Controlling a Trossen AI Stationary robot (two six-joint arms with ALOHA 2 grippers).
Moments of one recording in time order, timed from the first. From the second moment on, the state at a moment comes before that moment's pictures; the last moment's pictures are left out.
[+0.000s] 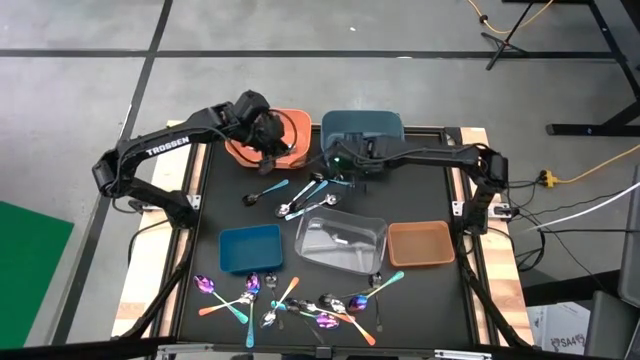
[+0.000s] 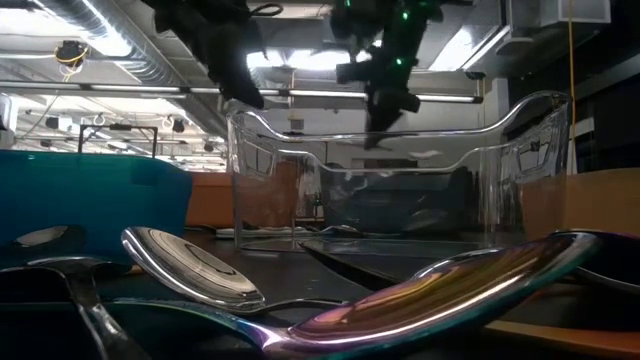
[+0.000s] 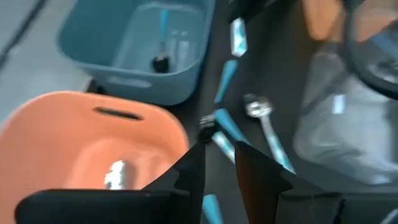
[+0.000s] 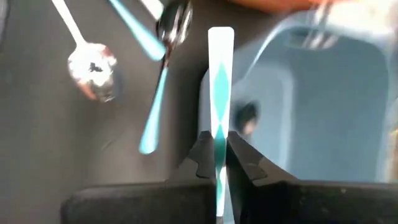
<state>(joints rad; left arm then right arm) 0.61 1.35 1.18 -0.65 0.34 0.28 -0.20 1.82 1.56 -0.90 0.34 -0.43</state>
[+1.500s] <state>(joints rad) 0.42 1.35 1.18 -0.57 0.36 -0.42 -0.07 1.82 1.57 -0.46 0.35 -1.00</state>
